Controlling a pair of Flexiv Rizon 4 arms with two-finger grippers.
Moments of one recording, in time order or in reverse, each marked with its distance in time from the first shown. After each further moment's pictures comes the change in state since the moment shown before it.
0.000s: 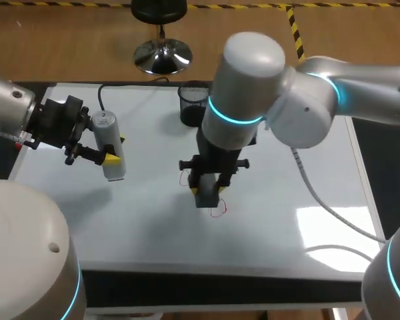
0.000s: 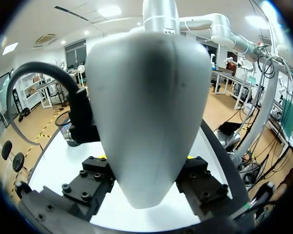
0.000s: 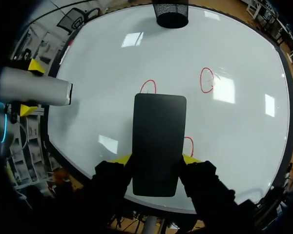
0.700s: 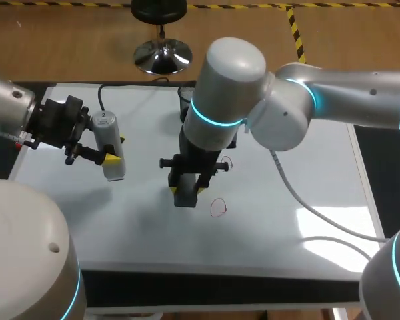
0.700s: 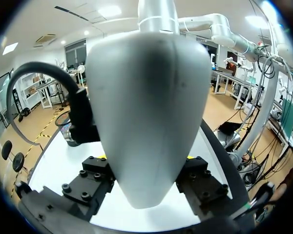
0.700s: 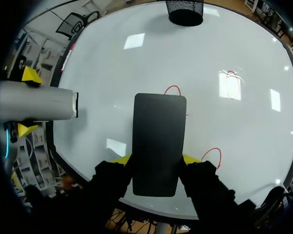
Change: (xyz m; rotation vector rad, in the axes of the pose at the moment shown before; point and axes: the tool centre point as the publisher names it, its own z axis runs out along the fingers) left arm 0.000 0.000 0.000 0.000 0.000 0.000; right arm 0.038 0.018 0.025 0.007 0.052 0.038
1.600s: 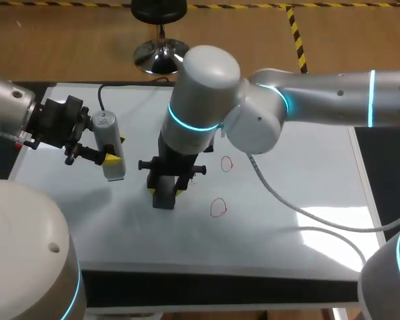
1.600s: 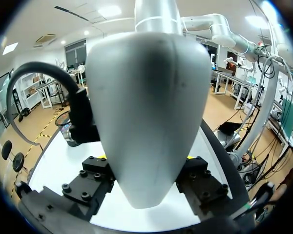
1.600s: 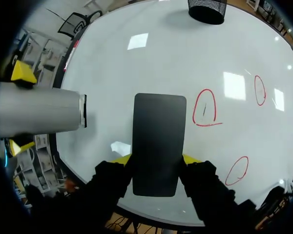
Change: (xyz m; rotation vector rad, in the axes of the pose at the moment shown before) left arm 0.000 0.000 0.000 0.000 0.000 0.000; right arm 0.040 0.012 0.029 -0.004 0.031 0.007
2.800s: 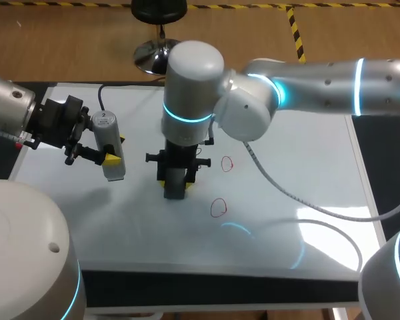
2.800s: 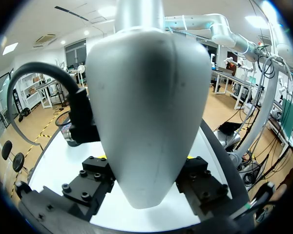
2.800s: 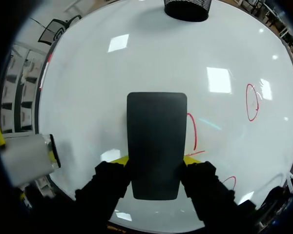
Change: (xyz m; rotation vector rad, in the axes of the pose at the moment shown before) left arm 0.000 0.000 0.000 0.000 0.000 0.000; right arm -0.037 0.037 0.019 0.003 -0.141 0.109
